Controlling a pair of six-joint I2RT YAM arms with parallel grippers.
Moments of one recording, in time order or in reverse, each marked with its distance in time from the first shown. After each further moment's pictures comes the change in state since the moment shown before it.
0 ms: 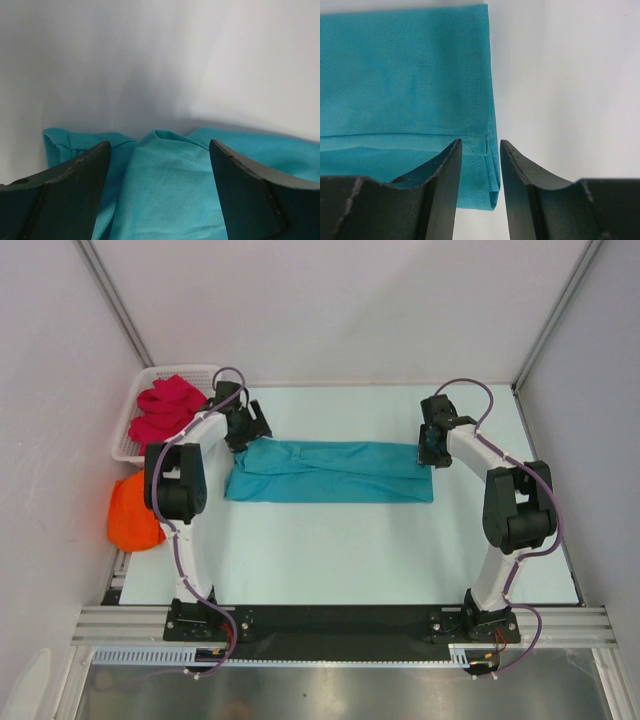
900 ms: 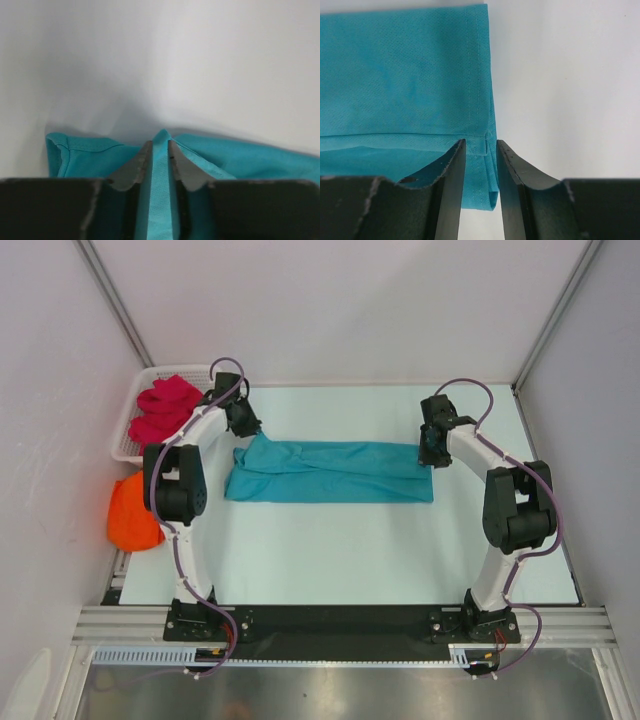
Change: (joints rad) left arm -0.012 -0.028 0.056 -0.022 -0.053 -0.018; right arm 0.000 0.000 0.000 0.000 0.001 -0.002
